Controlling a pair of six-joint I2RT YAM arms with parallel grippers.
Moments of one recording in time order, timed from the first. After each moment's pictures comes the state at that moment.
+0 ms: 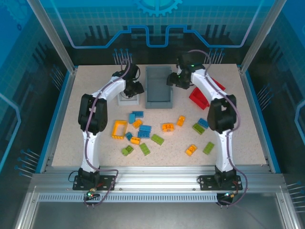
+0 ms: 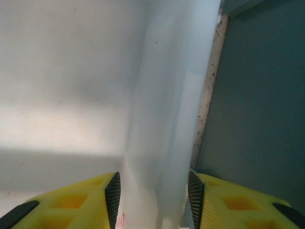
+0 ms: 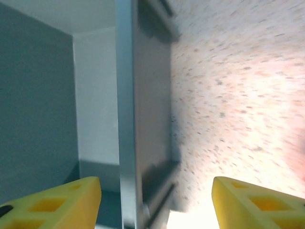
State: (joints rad) left arm -0.26 2.18 1.83 -0.76 0.08 -0.64; right arm 0.29 2.15 2.02 -0.90 -0.14 0.46
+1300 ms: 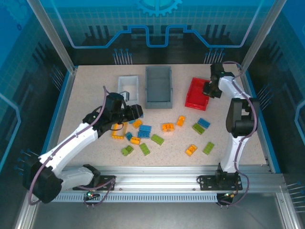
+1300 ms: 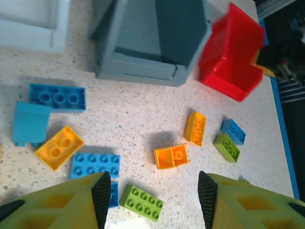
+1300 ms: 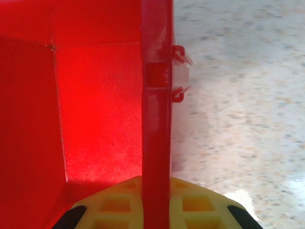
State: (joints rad) left arm -0.52 1.14 0.91 -0.44 0.12 -0.73; right arm 0.02 2.03 1.66 -0.84 0.01 0.36
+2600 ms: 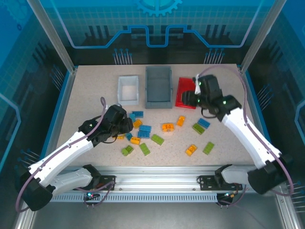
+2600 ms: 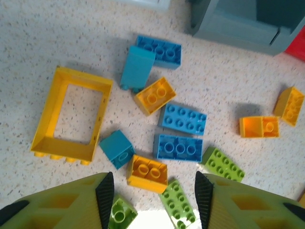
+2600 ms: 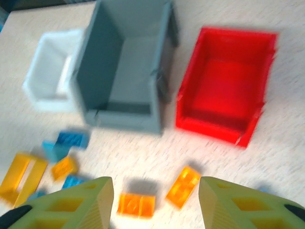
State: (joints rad) left arm -0.62 1.04 0.90 -0.81 -0.18 -0.80; right arm 0.46 1.23 1.22 -0.74 0.02 0.38
